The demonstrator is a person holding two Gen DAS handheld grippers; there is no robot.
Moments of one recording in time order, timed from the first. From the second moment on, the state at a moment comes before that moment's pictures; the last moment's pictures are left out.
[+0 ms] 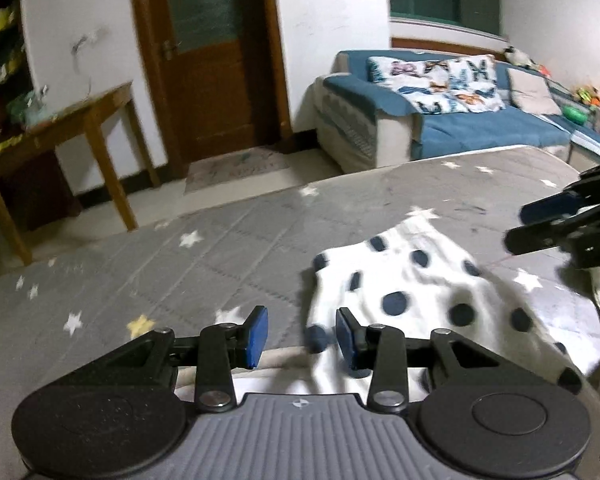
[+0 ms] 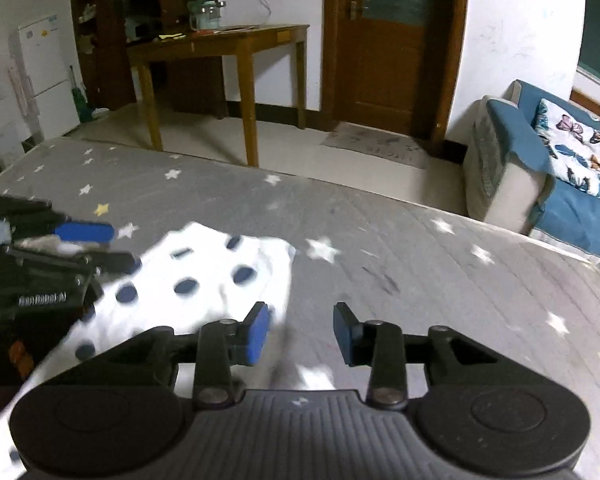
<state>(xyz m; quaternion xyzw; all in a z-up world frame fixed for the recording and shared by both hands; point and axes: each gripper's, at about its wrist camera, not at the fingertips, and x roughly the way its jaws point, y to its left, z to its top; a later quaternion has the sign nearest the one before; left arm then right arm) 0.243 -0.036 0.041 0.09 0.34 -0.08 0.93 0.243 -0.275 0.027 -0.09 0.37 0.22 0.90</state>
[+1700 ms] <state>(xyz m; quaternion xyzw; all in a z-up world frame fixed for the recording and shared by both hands) 0.194 -0.100 -0.003 0.05 0.34 -0.11 0.93 0.067 -0.382 0.035 -0.02 0.32 0.27 0.91</state>
